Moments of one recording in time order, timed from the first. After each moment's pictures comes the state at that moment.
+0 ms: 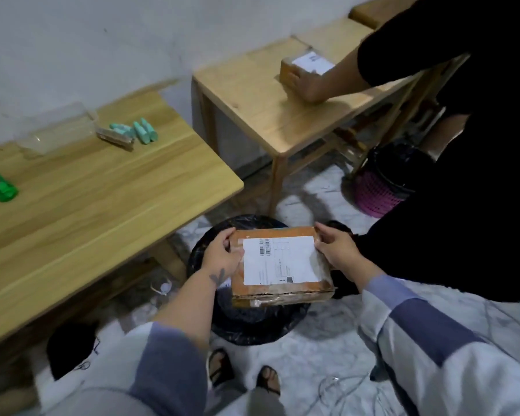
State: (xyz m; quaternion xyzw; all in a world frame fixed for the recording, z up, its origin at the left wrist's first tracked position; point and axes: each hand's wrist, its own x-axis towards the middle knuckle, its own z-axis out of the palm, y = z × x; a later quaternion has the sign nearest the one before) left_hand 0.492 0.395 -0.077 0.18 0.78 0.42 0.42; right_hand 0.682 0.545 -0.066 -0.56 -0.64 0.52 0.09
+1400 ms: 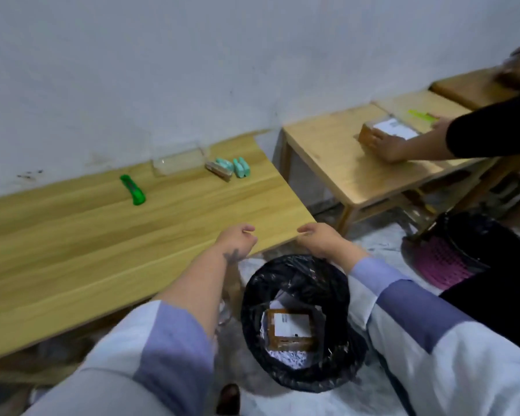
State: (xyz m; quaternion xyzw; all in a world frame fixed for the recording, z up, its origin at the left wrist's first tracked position) left_hand 0.380 0.343 0.026 0.23 0.85 0.31 0.35; right_hand 0.509 0.498 0.026 -0.39 -0.81 0.42 -0.10
